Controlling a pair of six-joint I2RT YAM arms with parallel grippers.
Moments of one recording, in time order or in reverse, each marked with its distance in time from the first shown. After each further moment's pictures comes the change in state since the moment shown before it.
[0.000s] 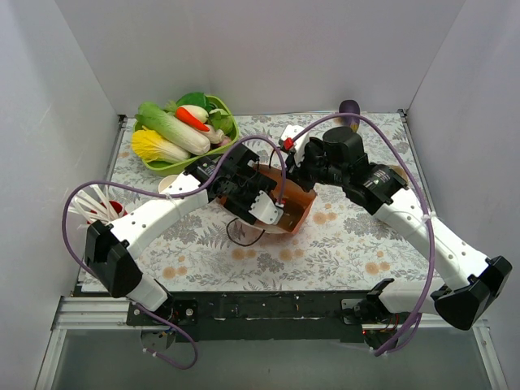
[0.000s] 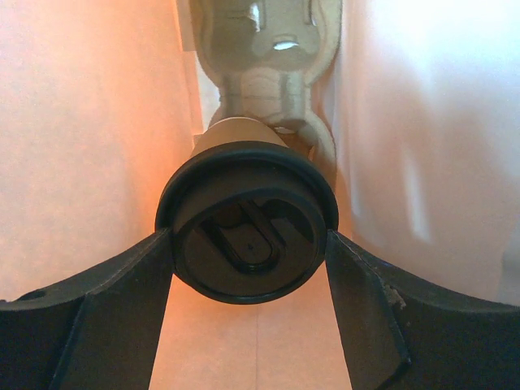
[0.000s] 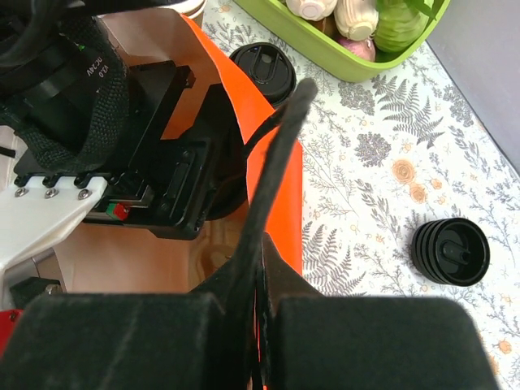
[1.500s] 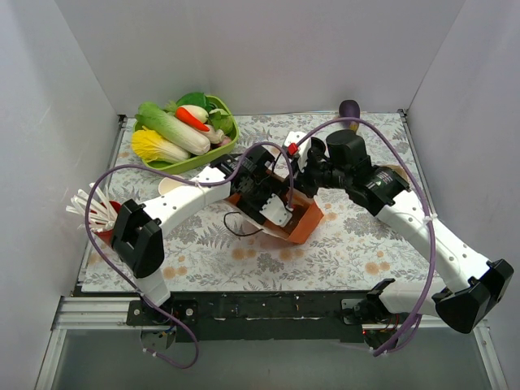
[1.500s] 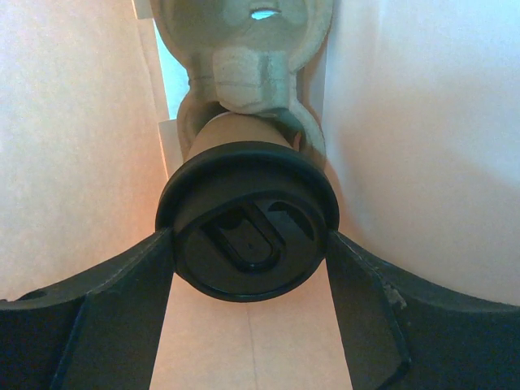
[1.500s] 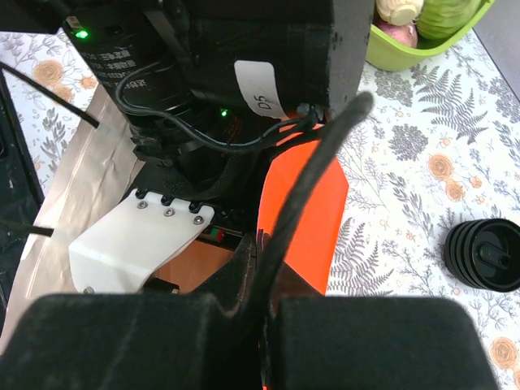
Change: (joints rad) left arm -0.005 0.191 0.036 0.034 0.033 0.102; right arm -0.016 -0.025 -0.043 -0.031 -0.115 -0.019
